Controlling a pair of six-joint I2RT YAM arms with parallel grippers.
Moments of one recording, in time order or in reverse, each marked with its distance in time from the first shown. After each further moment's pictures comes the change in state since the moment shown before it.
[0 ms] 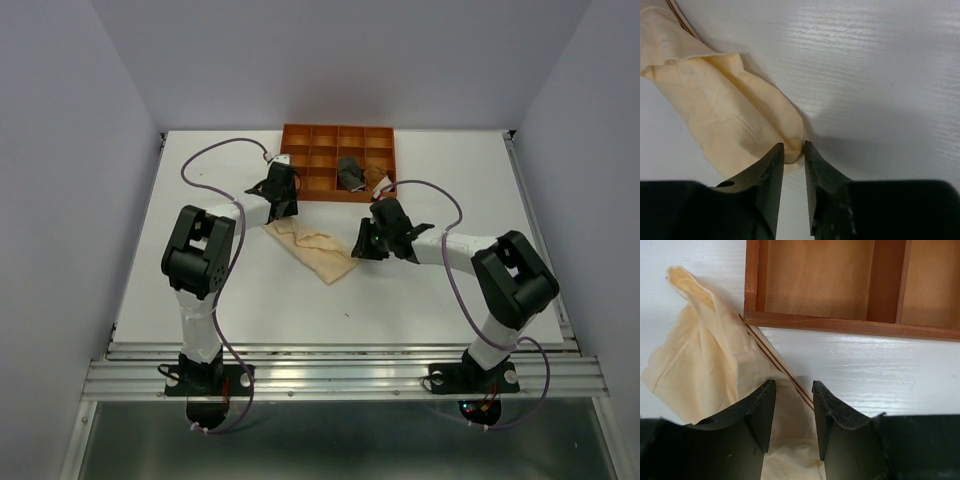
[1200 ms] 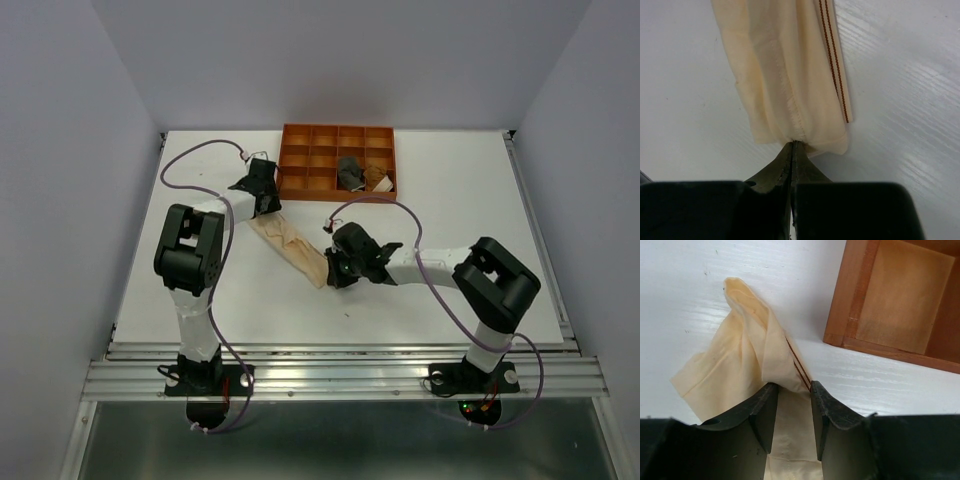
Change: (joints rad) left arm 0.101 0.000 0.000 -0.028 0.008 -0.055; right arm 0.264 0.043 0.003 0.020 0.018 -0.206
